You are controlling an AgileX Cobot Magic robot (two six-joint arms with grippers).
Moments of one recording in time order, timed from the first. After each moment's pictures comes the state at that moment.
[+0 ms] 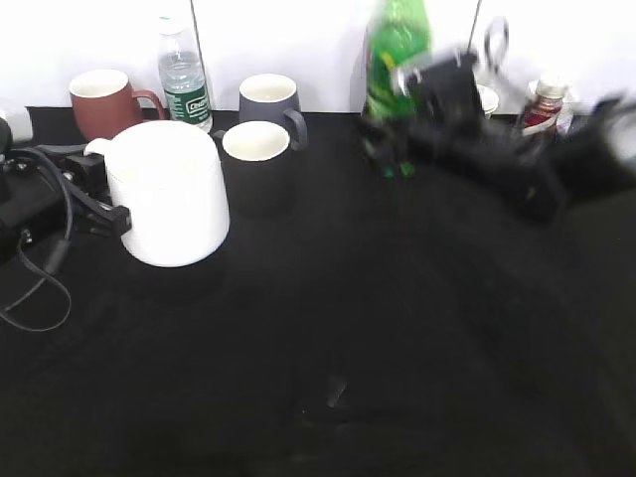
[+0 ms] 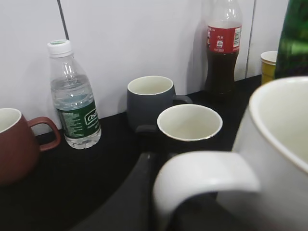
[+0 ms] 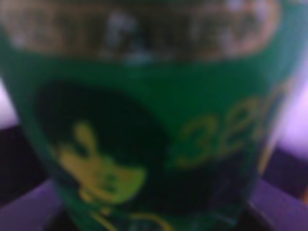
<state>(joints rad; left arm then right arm) -0.25 1.65 -0.41 0.25 -1.03 -0.04 0.37 2.10 -1.09 -0.30 -0.76 0.06</state>
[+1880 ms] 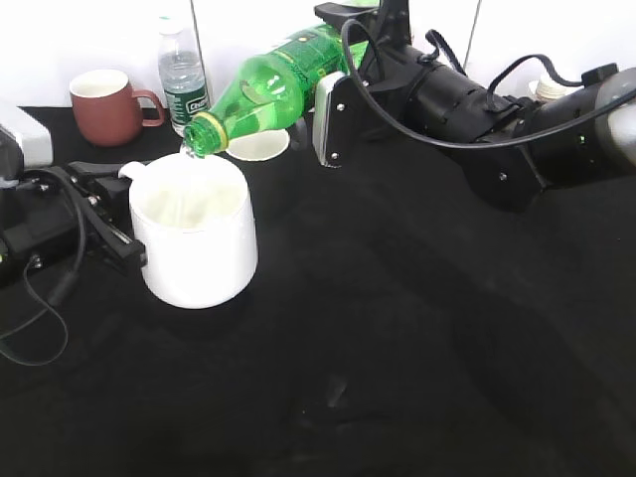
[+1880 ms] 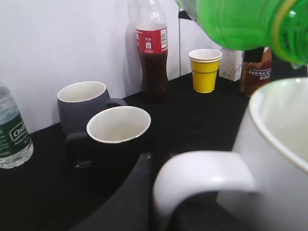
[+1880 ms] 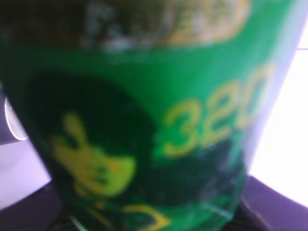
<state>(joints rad) -0.25 1.65 -0.40 0.50 -1.08 -0.13 0.50 2.01 -1.09 -0.21 -0.99 -1.40</state>
